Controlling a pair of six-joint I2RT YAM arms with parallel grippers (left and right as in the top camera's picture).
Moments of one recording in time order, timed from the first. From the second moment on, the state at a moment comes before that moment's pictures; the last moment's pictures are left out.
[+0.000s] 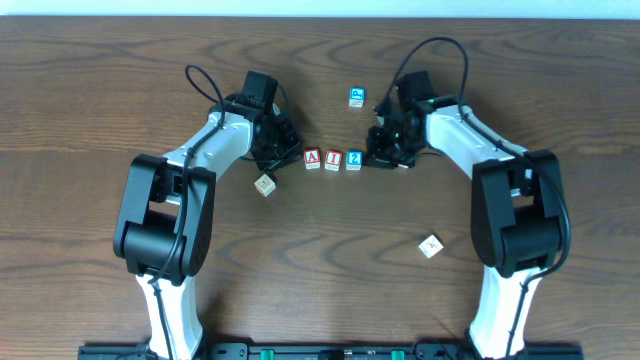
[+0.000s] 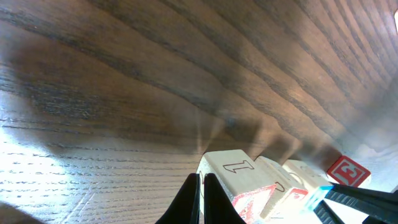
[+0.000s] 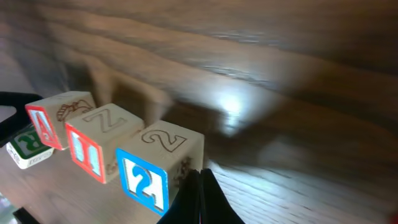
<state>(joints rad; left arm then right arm) -0.28 2.07 1.37 -0.57 0.46 -0.80 0.25 2.12 1.43 -0.70 -0.51 0.31</state>
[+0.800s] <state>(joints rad) -0.31 2.07 1.37 -0.56 0.46 -0.75 0.28 2.12 1.43 -0.66 -0.52 0.31</state>
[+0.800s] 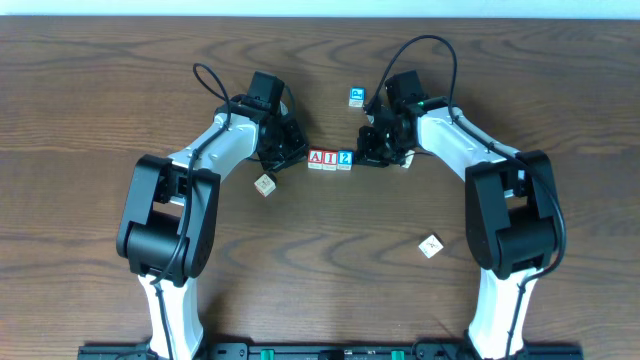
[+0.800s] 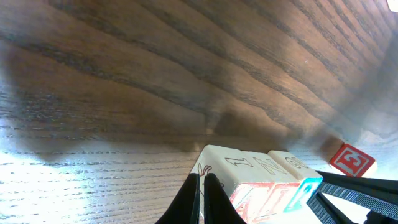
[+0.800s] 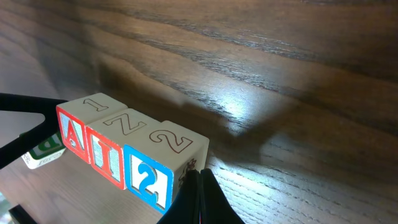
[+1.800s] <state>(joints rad) -0.20 1.40 1.37 -0.96 0.38 -0.40 0.27 1.45 1.67 -1.25 -0.24 0.17</state>
